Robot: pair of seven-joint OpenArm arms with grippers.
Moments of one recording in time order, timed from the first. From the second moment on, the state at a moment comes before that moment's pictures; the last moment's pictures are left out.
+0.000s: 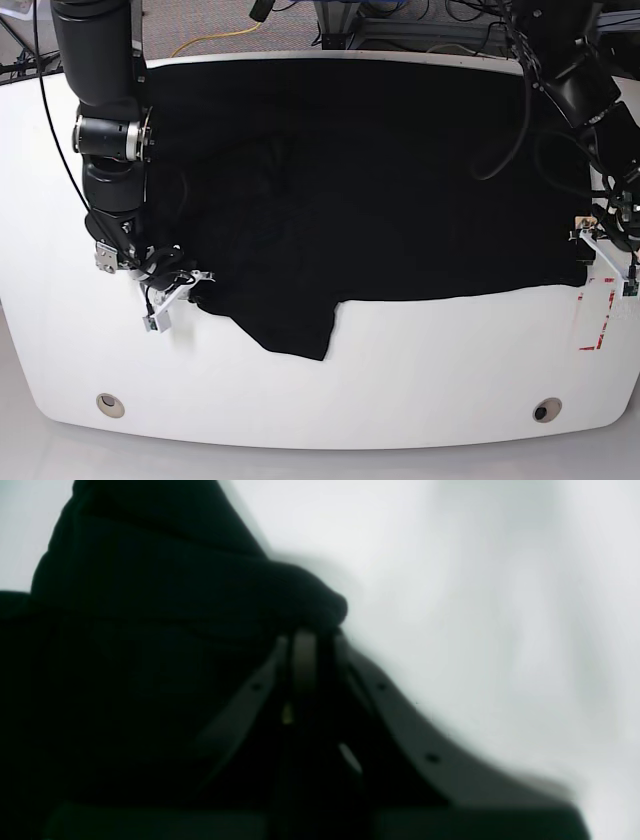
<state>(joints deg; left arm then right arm) -16.8 -17.6 -35.0 81.0 8.5 -32.8 50.8 39.9 16.7 2.5 17.7 17.6 35.9 -19.5</state>
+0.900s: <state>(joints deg) -29.1 -23.8 -34.9 36.7 8.5 -32.0 27.1 39.9 17.0 2.8 17.6 17.6 36.0 -19.6</state>
